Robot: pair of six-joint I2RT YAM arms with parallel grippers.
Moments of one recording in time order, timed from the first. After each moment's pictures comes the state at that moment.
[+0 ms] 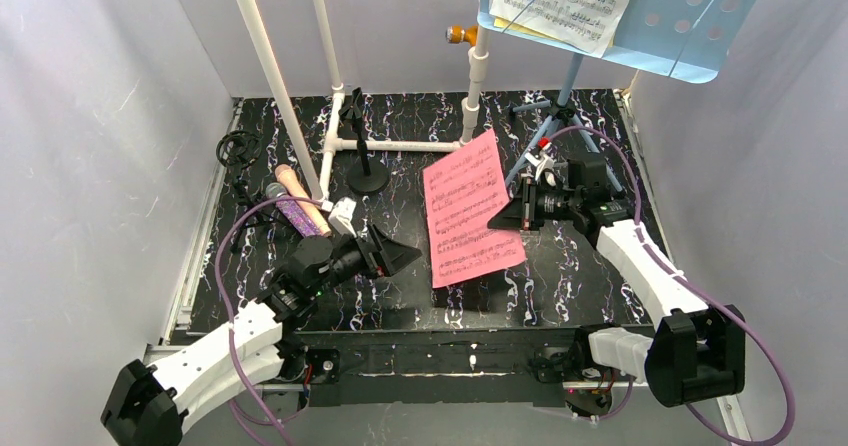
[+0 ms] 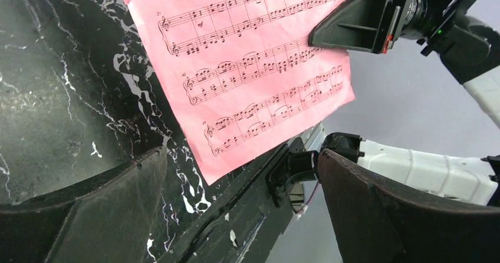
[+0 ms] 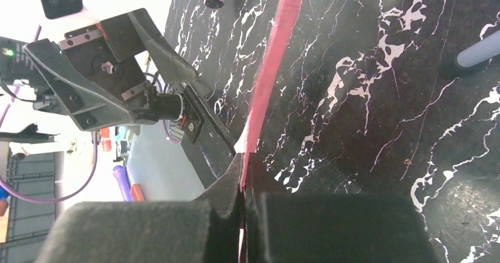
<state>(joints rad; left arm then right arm) -0.71 0.77 0.34 0.21 0.23 -0.90 0.22 1.16 0.81 -0.34 -0.94 0.39</state>
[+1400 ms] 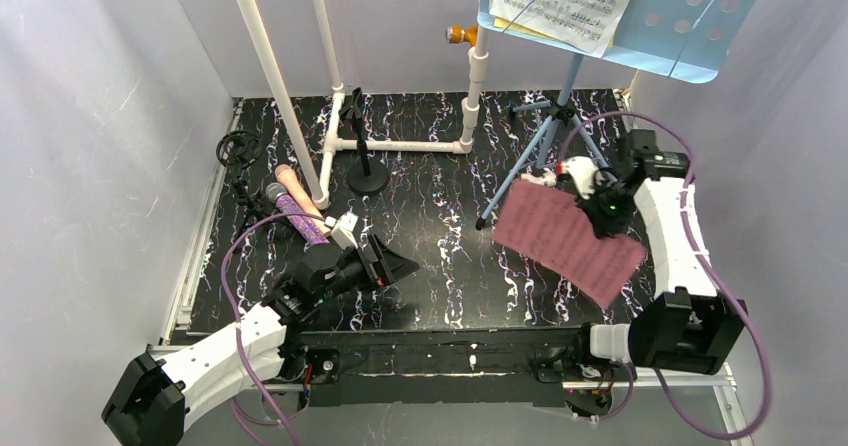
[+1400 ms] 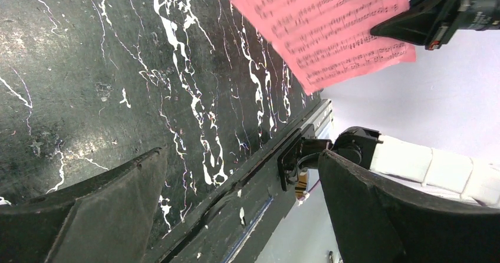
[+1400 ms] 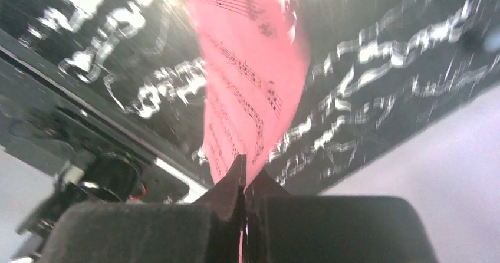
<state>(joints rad) -0.71 0.75 0.22 0.20 0.22 -1.03 0.01 1.29 1.26 -1.29 -0.25 -0.84</state>
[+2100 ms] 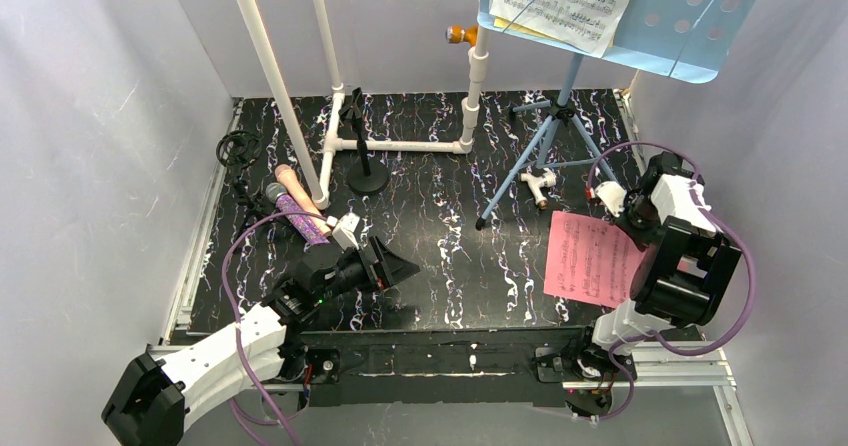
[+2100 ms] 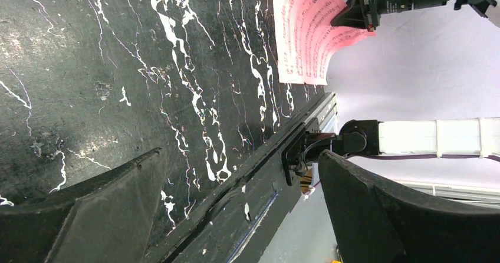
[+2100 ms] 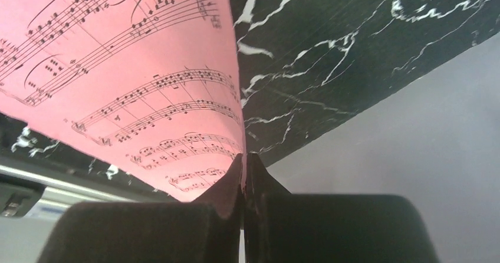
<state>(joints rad) -0.71 0.75 0.22 0.20 0.24 -0.99 -0.37 1.57 1.09 -0.97 0.02 -1.24</state>
